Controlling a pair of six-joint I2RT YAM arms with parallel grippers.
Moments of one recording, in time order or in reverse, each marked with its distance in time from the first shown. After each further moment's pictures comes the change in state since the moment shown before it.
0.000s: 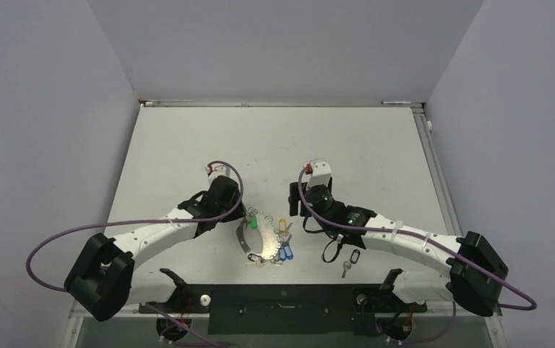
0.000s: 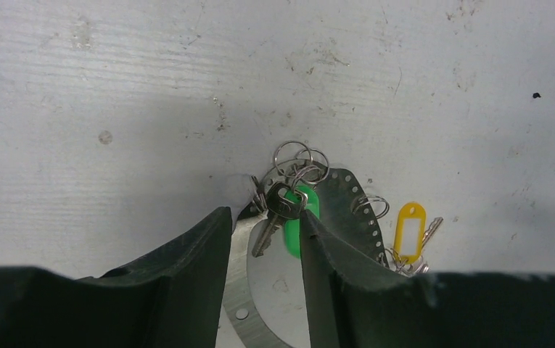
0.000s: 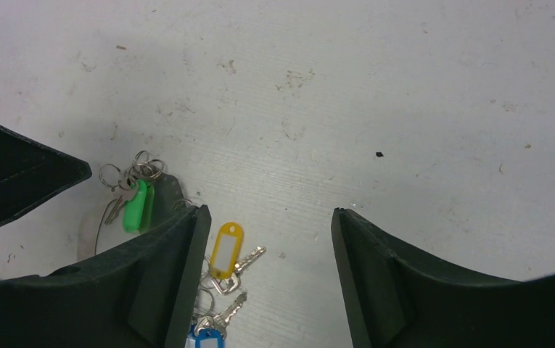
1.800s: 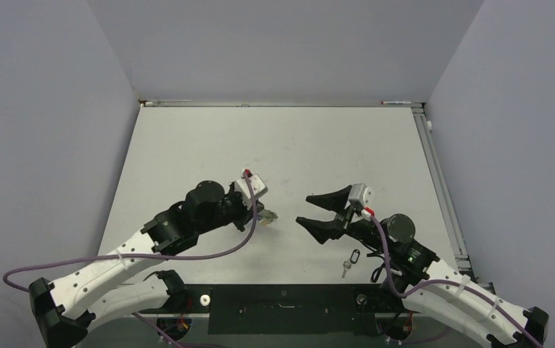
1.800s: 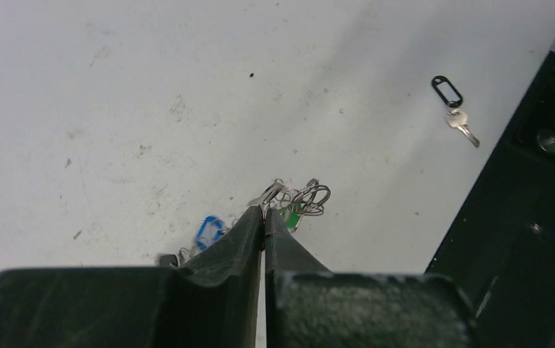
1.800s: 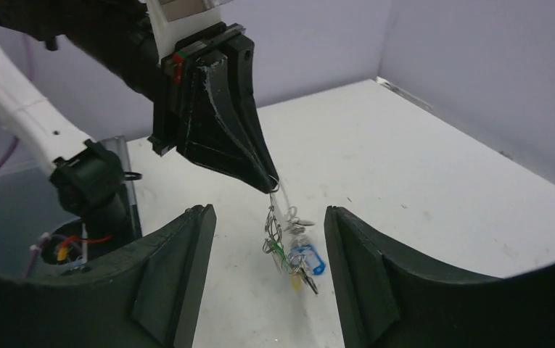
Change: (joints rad) left arm -0.278 -0.304 0.192 -0.071 0.219 0.773; right arm -0.064 -0.642 -0.280 0.359 -0.680 -0.365
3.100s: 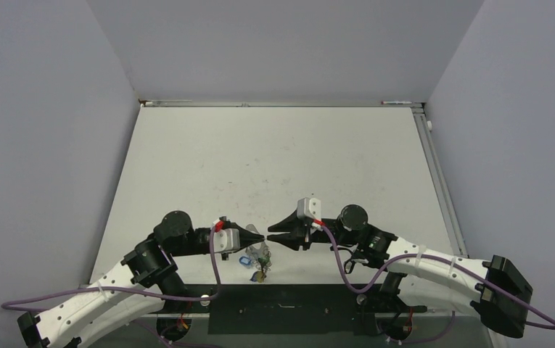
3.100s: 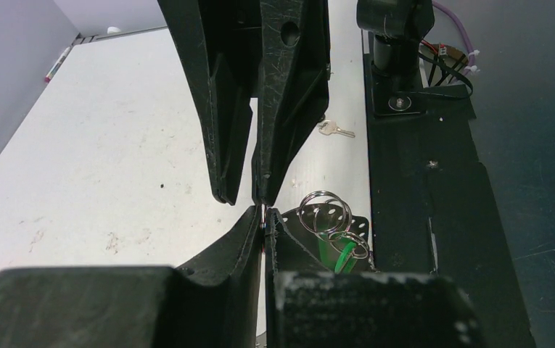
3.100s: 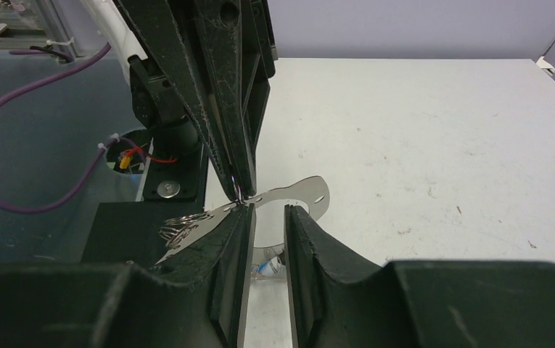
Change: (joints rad) left arm 0.000 -0.426 -0.313 0.214 0.531 0.280; right arm 0.127 0.379 0.028 0.226 -0.301 -0.131
